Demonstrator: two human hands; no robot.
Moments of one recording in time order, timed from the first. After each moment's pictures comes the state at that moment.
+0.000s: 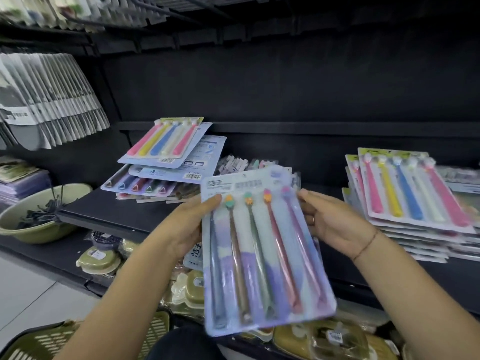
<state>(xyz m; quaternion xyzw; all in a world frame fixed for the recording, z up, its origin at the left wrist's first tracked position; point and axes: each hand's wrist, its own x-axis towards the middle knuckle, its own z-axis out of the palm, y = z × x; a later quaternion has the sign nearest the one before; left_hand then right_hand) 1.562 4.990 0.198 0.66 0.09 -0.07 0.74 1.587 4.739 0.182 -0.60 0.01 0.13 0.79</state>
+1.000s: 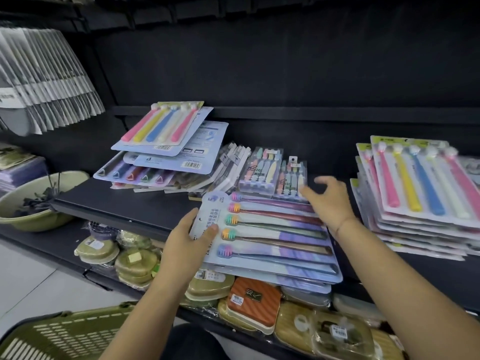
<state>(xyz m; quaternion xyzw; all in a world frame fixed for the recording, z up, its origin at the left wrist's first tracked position) 1.538 4.991 0.143 0.80 0.15 0.07 0.58 1.645 4.740 0.140 -0.86 0.08 -0.09 0.50</state>
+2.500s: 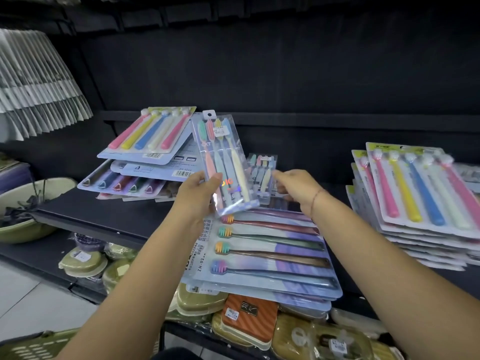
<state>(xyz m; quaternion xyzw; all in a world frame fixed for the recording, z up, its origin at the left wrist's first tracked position) 1.624 4.972 0.193 0.70 0.13 0.04 0.70 1.706 4.778 0.160 -0.79 0.04 0.01 0.61</state>
